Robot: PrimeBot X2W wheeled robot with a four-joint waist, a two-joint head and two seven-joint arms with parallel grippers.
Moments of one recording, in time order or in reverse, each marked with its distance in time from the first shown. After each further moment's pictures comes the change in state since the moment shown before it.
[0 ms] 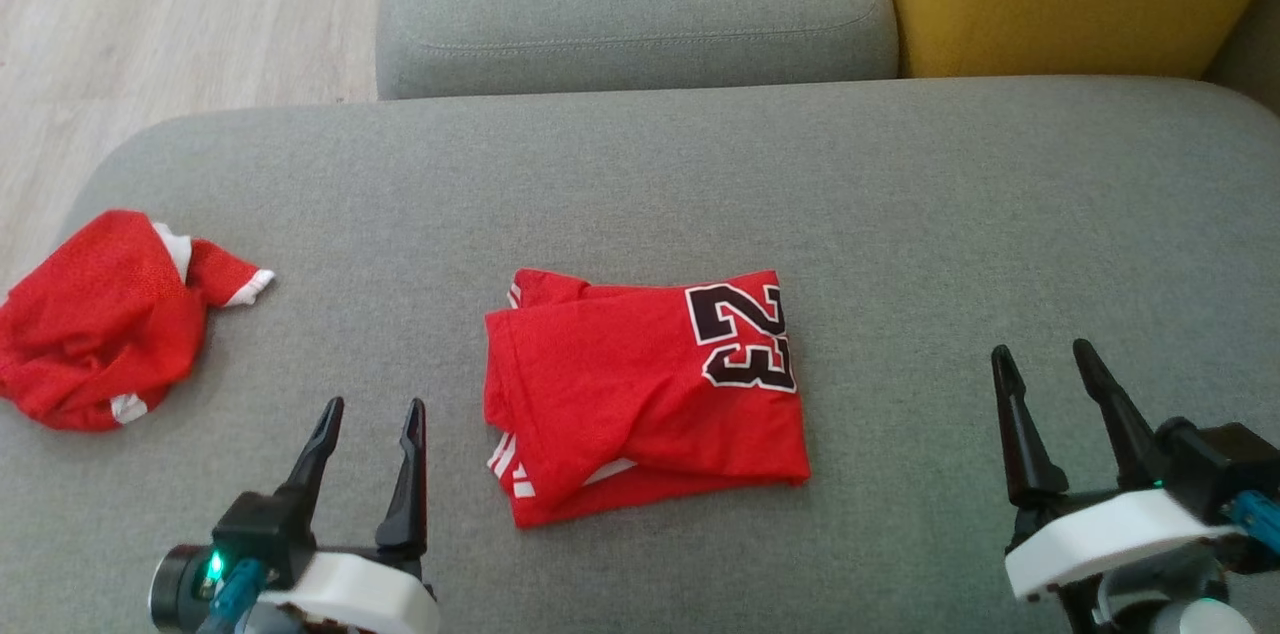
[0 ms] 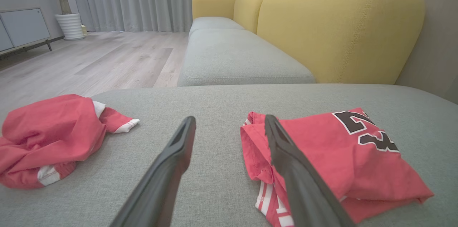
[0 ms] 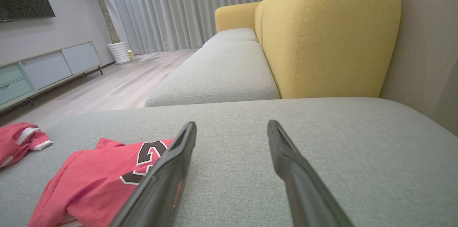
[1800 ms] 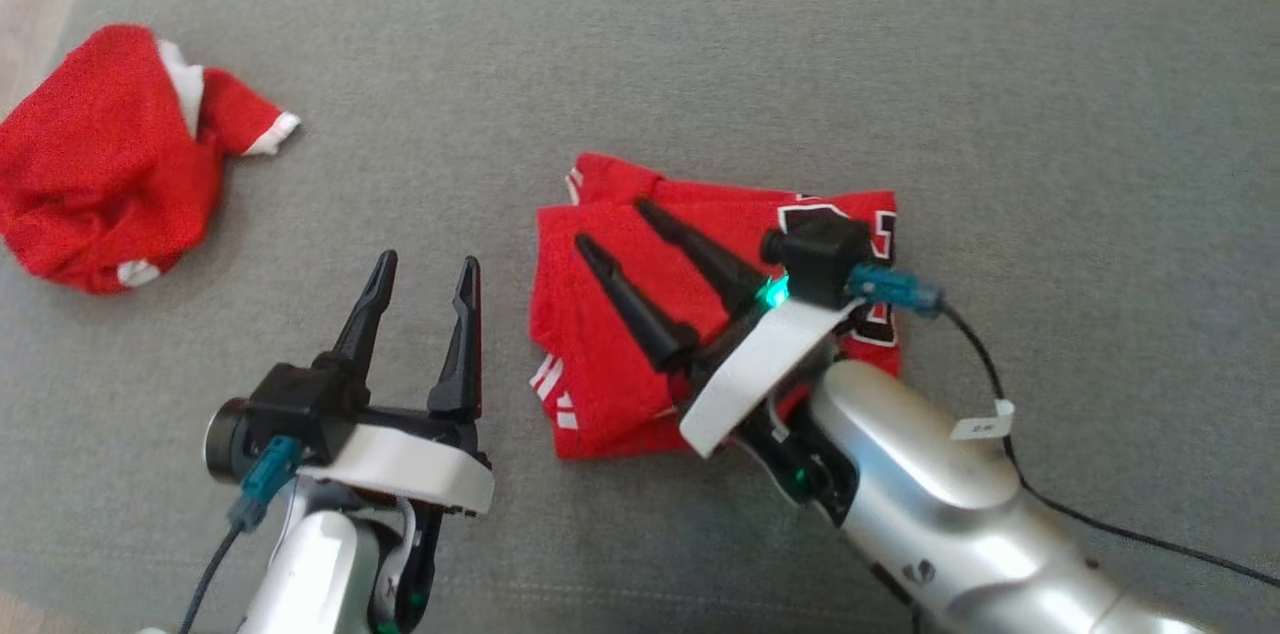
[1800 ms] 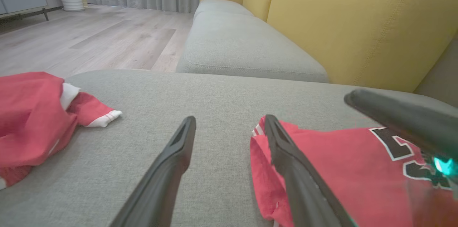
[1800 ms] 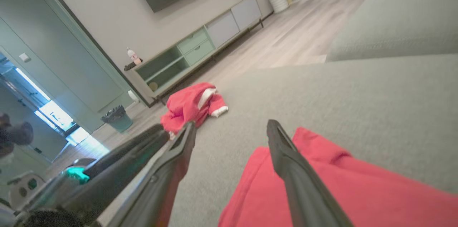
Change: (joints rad) left arm -0.232 -0.077 -0.035 0.055 -0.015 -0.047 -0.037; right arm -0.718 -0.023 0.869 0.592 0.564 0.000 -0.202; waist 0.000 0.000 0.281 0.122
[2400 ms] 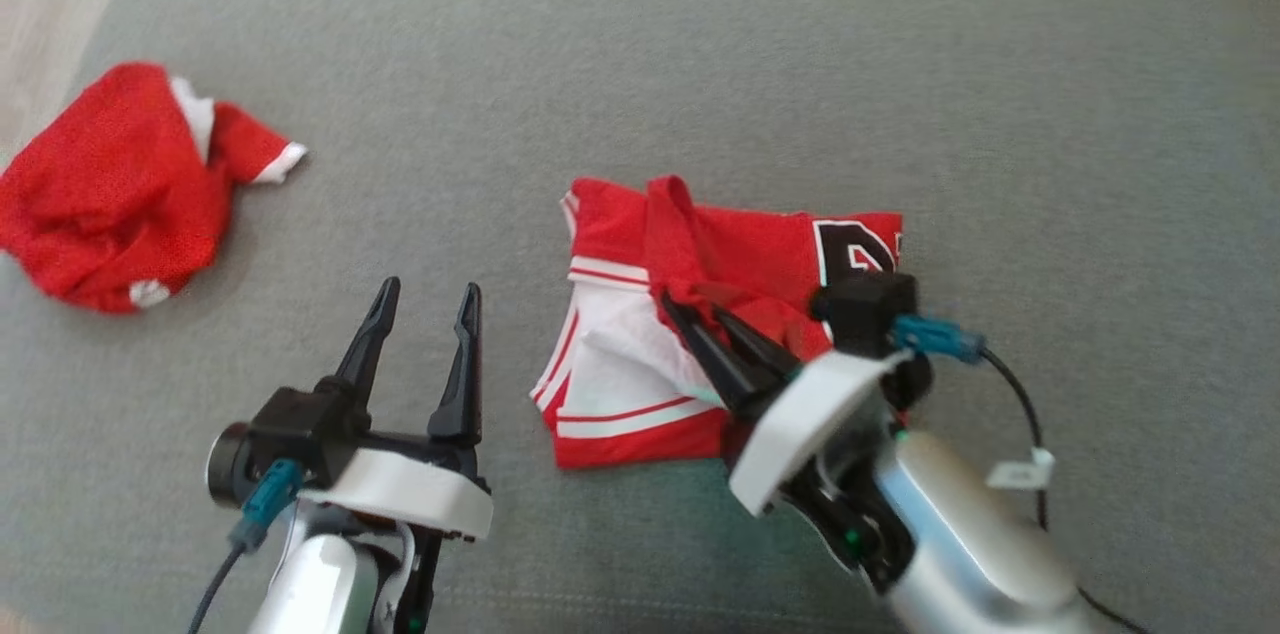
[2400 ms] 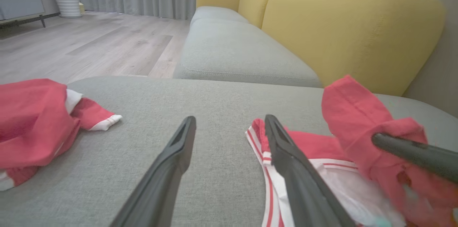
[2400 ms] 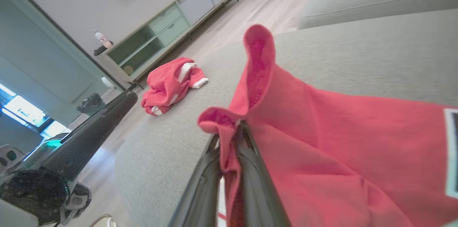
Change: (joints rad) left arm 0.042 0.013 -0.010 -0.012 -0.008 0.001 0.000; right arm 0.265 0.009 -0.278 -0.244 -0.166 0.000 0.264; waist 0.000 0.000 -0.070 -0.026
